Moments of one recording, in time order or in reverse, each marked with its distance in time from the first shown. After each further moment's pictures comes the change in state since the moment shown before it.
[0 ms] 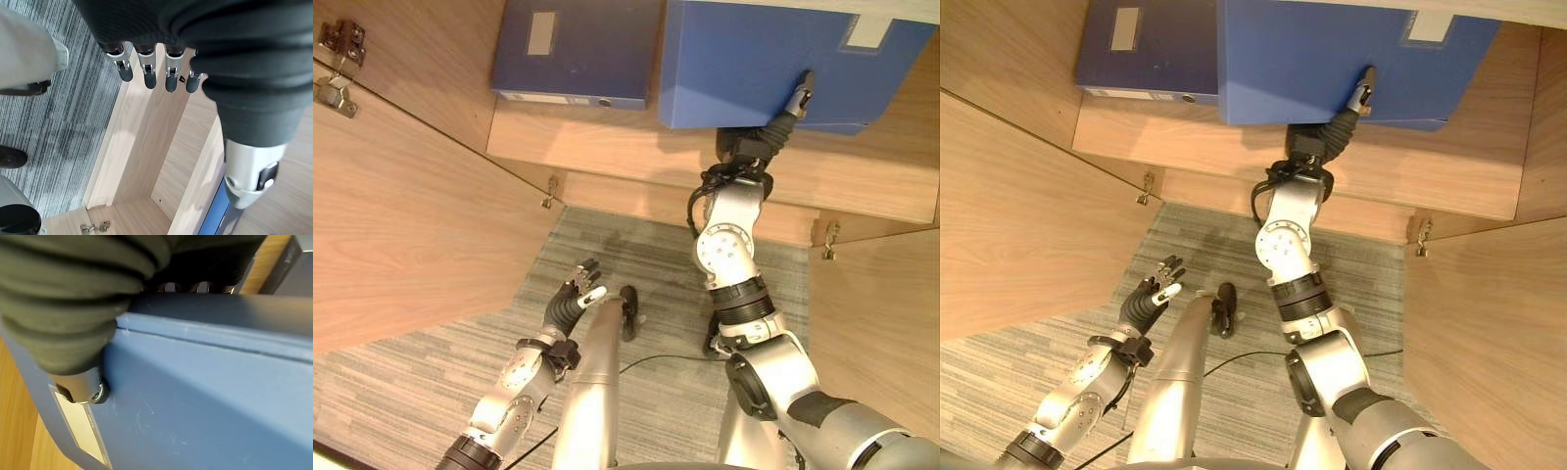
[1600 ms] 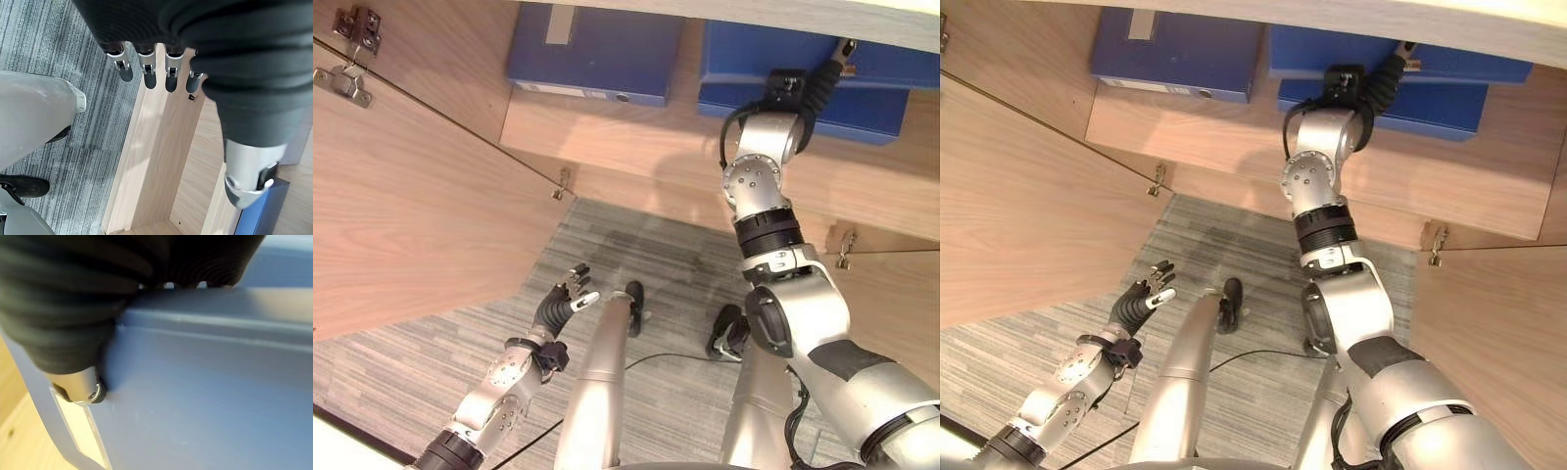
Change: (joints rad) left arm -0.023 0.114 -0.044 0.007 0.001 0.001 0.037; right arm -0.338 -0.124 -0.193 0.446 -0.190 0.002 -0.339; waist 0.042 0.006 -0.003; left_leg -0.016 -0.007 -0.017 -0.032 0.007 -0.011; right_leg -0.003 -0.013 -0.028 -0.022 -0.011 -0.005
